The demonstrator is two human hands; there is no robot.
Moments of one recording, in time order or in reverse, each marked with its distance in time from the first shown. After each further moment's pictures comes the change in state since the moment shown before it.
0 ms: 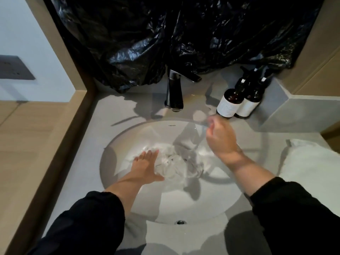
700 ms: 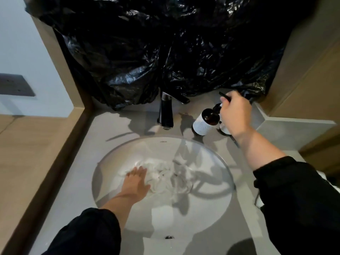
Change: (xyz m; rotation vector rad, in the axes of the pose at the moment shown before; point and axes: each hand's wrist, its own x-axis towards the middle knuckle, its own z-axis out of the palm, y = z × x) left_hand -0.014 0.004 0.003 -0.068 0.059 -0.062; right_hand 0.088 -0.020 -0.098 -0.054 0.254 0.111
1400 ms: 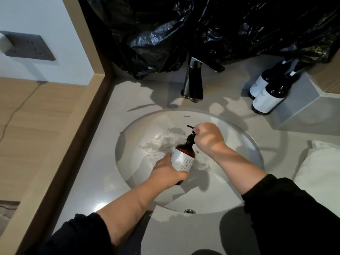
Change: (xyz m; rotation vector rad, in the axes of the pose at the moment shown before) left_hand -0.070 0.051 -0.038 -0.814 -0.073 -0.181; right_hand -0.133 -0.044 0.092 -0.113 -0.839 0.043
